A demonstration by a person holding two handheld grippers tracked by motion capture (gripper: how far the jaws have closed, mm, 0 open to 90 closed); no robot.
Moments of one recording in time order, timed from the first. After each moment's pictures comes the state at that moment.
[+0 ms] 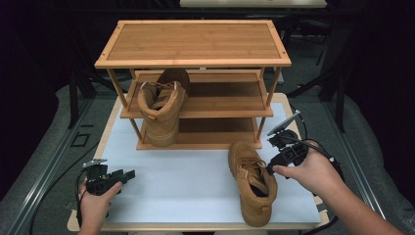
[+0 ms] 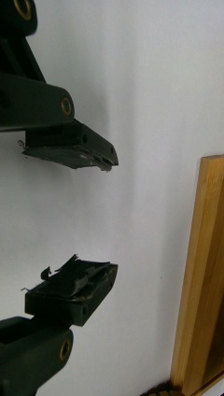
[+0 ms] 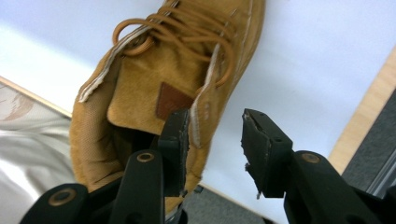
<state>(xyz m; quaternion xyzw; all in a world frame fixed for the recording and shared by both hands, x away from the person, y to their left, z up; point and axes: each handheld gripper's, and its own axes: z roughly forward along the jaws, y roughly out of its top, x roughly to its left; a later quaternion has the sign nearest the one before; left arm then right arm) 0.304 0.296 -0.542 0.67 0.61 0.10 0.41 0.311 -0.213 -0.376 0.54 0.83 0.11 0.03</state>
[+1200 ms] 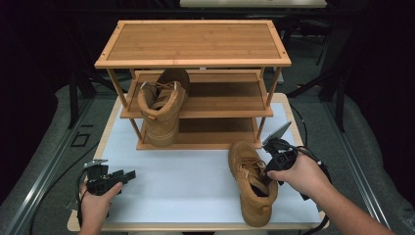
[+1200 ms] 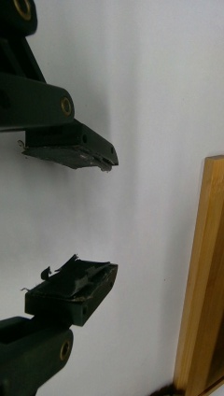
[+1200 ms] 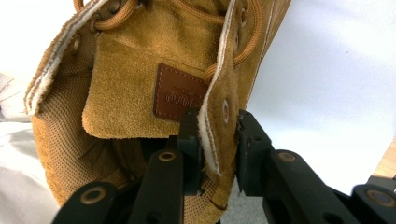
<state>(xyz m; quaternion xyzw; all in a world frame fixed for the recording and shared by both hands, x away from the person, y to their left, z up) 0.305 0.295 -0.544 0.67 0.61 0.10 0.41 0.323 -0.211 -0.420 0.59 0.80 0.07 -0.05</state>
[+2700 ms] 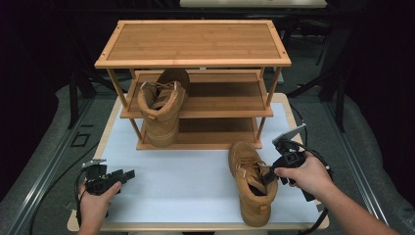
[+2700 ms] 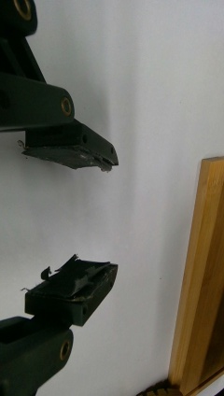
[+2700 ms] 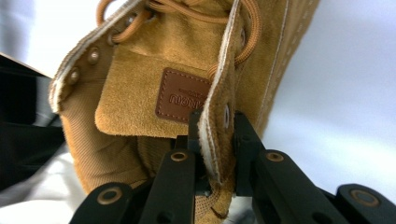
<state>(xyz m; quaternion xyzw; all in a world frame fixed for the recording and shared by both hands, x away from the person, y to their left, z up) 0.305 0.298 -0.543 0.67 0.61 0.10 0.41 0.325 -0.242 -0.429 0.63 0.75 0.16 -0.16</state>
